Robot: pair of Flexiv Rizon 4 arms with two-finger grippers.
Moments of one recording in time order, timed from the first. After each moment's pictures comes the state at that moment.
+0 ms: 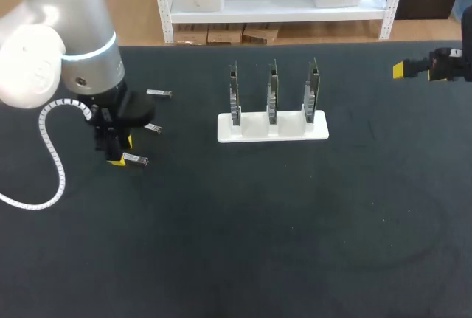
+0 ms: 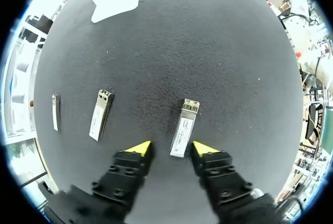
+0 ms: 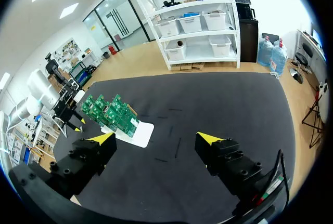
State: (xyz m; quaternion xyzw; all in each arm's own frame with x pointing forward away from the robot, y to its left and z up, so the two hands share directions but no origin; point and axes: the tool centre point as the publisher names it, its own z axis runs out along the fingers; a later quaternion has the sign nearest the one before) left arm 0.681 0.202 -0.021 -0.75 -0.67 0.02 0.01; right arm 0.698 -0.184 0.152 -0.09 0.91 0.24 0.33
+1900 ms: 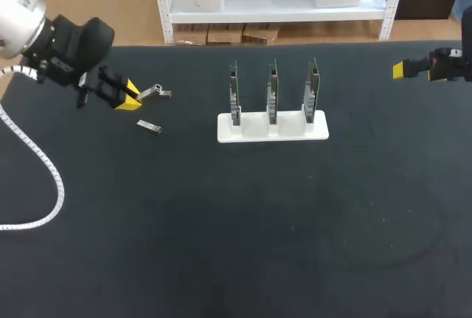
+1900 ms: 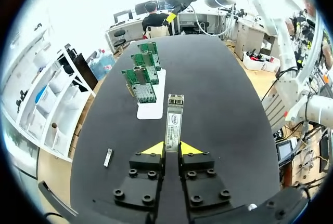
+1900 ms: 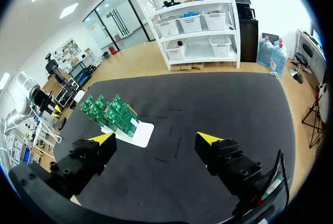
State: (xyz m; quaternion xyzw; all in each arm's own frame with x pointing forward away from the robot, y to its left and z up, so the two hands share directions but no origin) left arm 0.662 0.136 0.136 -0.67 -0.67 0.19 -0.26; right arm 0.698 -0.184 0.152 -0.09 0.91 0.24 0.33
